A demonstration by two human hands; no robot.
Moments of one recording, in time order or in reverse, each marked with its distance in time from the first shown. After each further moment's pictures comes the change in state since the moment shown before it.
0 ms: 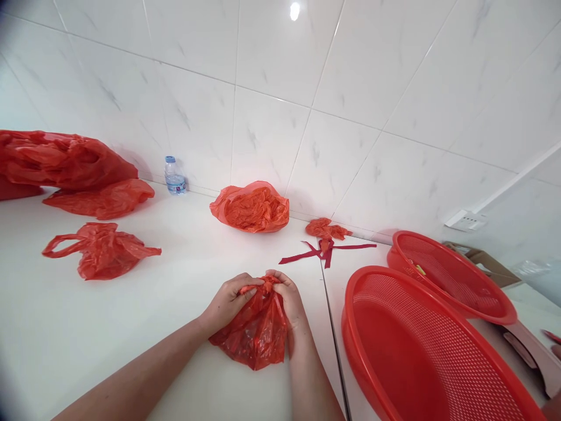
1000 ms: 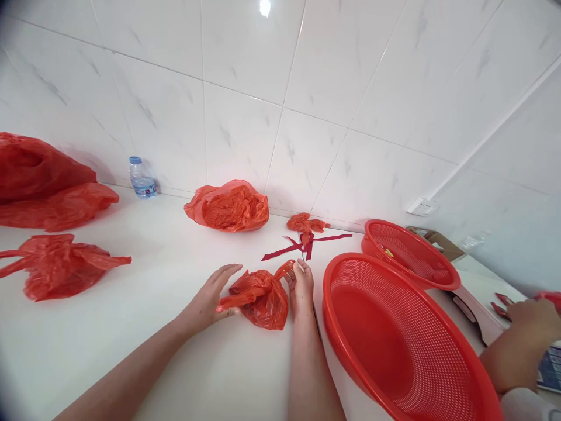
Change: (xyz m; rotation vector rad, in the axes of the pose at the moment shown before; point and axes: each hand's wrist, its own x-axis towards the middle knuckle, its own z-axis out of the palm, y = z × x) left_hand 0.000 -0.005 -0.014 0.308 -0.072 0.236; right_hand 0.003 -0.026 -0.059 -0.051 0.508 -0.395
